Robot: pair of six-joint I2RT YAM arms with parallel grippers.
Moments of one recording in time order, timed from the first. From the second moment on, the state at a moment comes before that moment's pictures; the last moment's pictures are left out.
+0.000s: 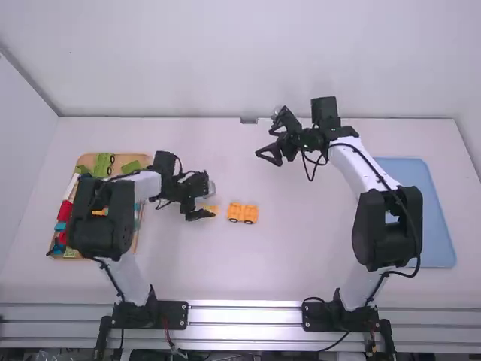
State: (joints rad) left arm 0.02 1.88 0.92 -0.28 0.84 1.28; right arm 0.18 1.87 1.44 -0.46 -0.90 -0.56
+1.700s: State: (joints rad) left arm 0.08 1.98 0.66 0.21 0.99 1.10; right arm 0.19 1.87 1.44 -0.50 -0.87 -0.65
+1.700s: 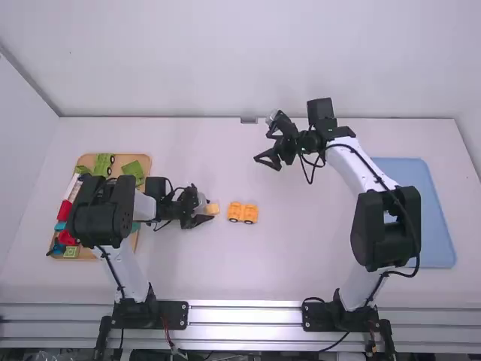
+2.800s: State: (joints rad) left arm 0.04 1.79 0.67 0.16 0.97 0.99; right arm 0.17 1.86 1.34 -0.41 -0.90 -0.72
